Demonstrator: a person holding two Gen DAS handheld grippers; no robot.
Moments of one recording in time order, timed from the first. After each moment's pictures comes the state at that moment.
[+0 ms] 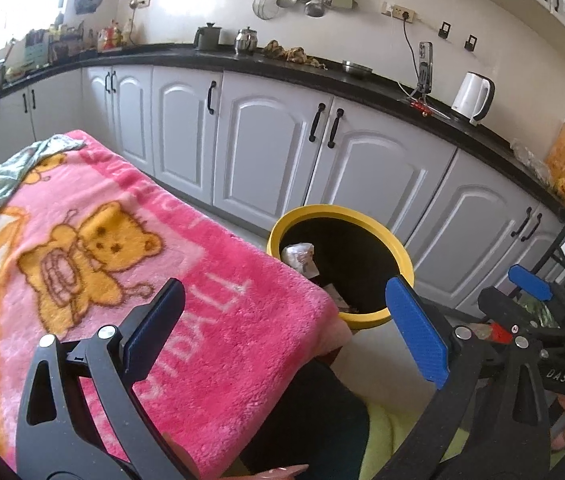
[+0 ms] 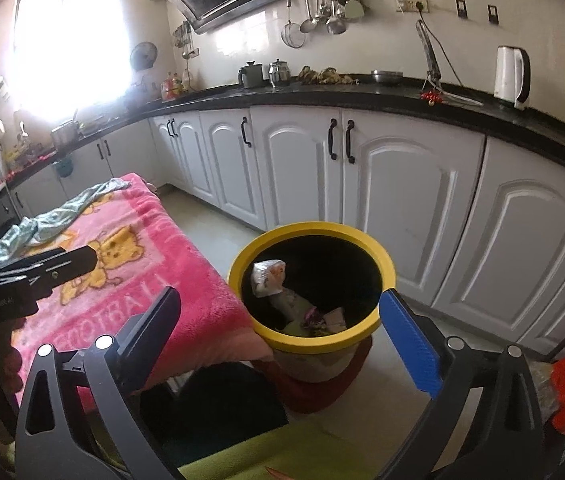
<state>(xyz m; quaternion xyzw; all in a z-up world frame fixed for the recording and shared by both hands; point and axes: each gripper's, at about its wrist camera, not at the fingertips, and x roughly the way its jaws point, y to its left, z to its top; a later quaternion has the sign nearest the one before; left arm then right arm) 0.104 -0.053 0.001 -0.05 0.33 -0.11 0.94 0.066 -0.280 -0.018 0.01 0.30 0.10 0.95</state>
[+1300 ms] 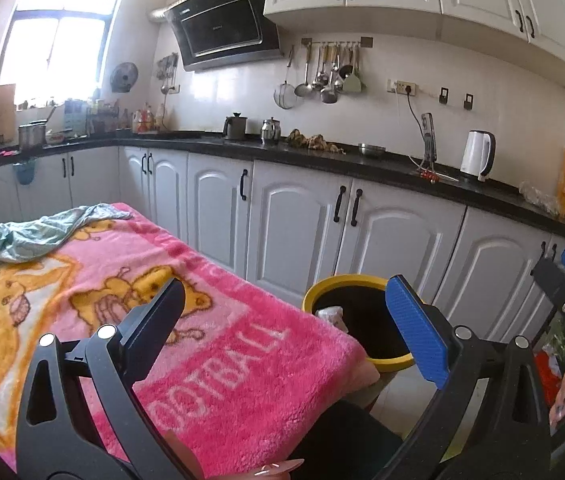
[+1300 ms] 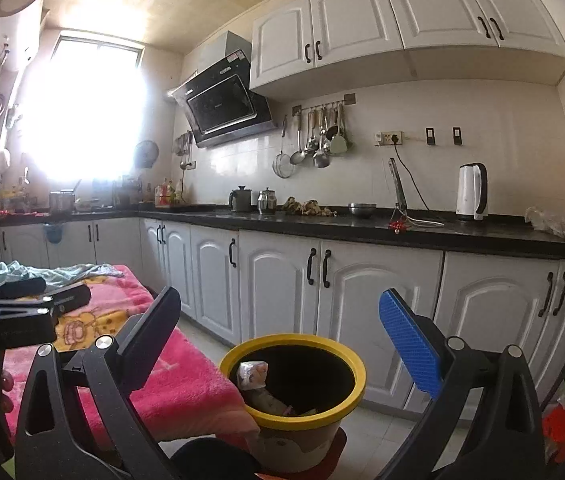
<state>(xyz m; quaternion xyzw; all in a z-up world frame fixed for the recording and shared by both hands) 0.031 -0.034 0.013 -0.04 0.16 -0.05 0.98 -0.018 -0.268 -0.007 -0.01 0.05 0.05 1.00</state>
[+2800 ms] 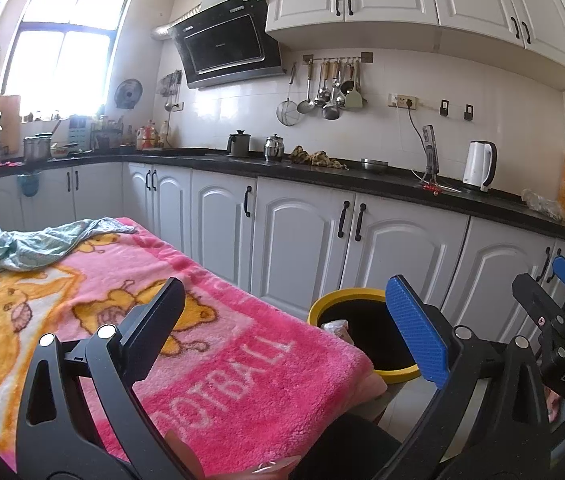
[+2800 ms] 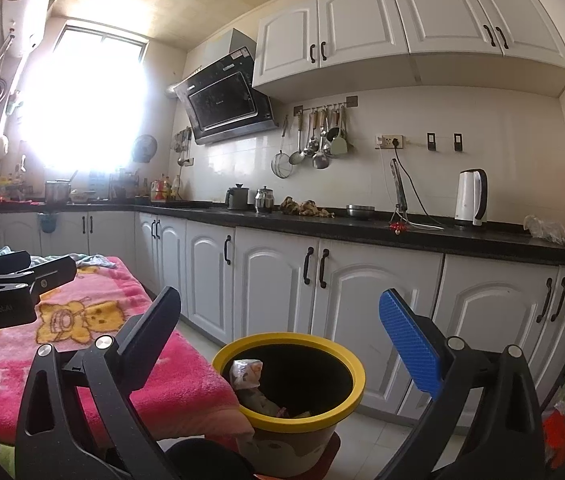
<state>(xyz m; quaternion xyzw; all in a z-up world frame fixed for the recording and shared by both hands) 0.028 -0.037 0.008 -0.03 0.13 -0.05 0.99 -0.012 -0.252 -0.029 -0.03 0.04 0.04 1.00</state>
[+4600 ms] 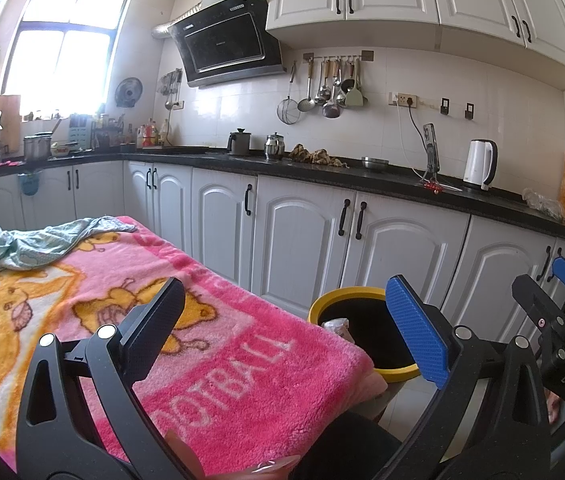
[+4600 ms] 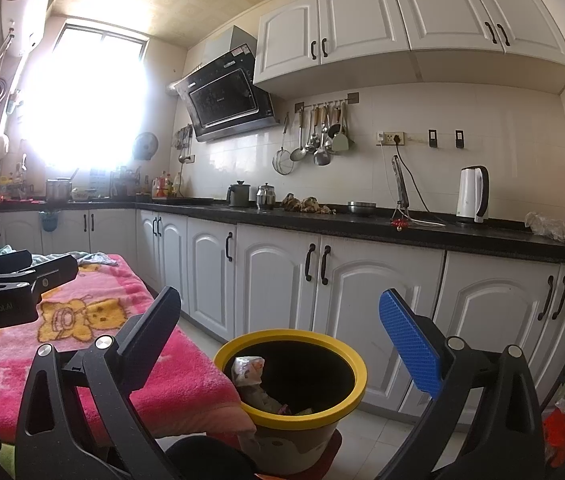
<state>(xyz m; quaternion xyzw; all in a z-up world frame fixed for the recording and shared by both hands) 0.028 -0.038 0.008 -0.03 0.13 -0.05 0.99 -0.011 -0.251 -0.032 -0.03 0.04 0.04 1.00</state>
